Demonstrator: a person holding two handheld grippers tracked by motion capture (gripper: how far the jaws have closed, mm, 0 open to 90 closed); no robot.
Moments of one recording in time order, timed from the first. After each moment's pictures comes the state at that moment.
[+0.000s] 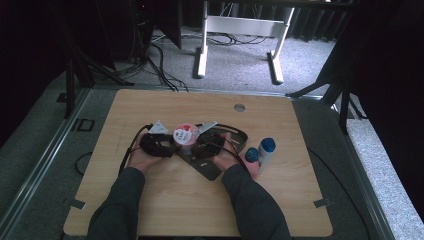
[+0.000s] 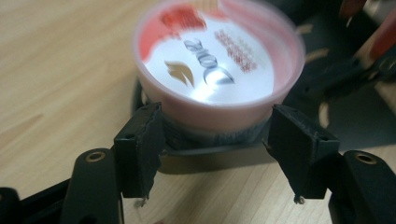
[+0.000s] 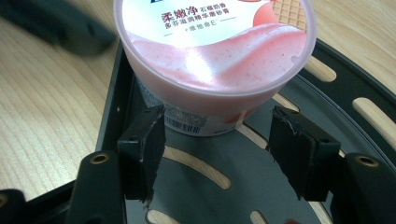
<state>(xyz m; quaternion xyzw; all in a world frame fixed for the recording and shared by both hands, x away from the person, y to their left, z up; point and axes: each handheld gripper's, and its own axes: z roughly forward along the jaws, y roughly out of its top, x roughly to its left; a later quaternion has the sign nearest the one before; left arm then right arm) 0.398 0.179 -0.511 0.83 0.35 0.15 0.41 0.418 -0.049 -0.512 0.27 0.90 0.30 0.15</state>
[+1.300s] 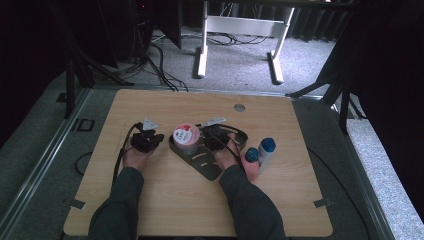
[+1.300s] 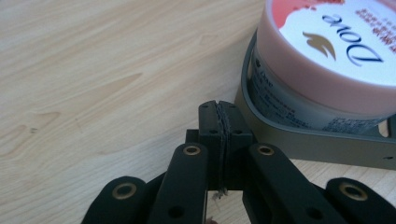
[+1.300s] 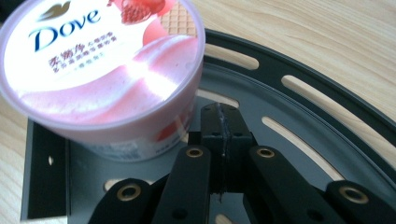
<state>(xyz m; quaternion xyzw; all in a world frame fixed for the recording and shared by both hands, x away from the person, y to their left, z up) 0.410 0.196 -0.529 0.80 0.45 0.20 0.35 0.431 -0.059 -0.512 0.41 0.83 0.32 0.19</state>
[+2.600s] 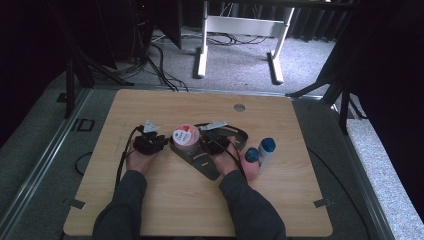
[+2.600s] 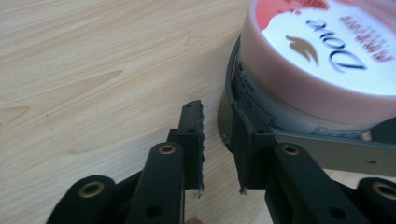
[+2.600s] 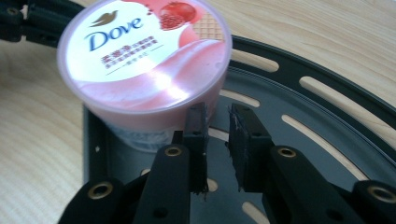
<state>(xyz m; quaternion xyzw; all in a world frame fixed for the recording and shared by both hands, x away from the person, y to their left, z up) 0.403 0.195 -0.533 0.77 0.46 0.18 0.39 0.409 -0.060 -0.504 0.39 0.84 0.34 0.18</state>
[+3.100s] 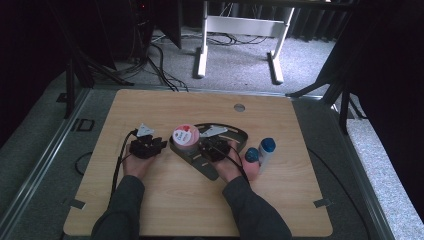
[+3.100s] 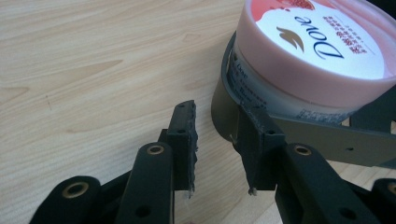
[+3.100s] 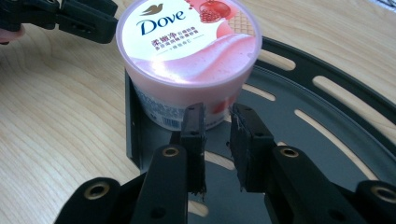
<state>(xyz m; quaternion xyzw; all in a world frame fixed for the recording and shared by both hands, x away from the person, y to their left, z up) 0.389 0.203 -0.539 0.76 0.47 0.18 0.40 0.384 -0.064 -0.496 0.35 0.85 0.35 0.19</state>
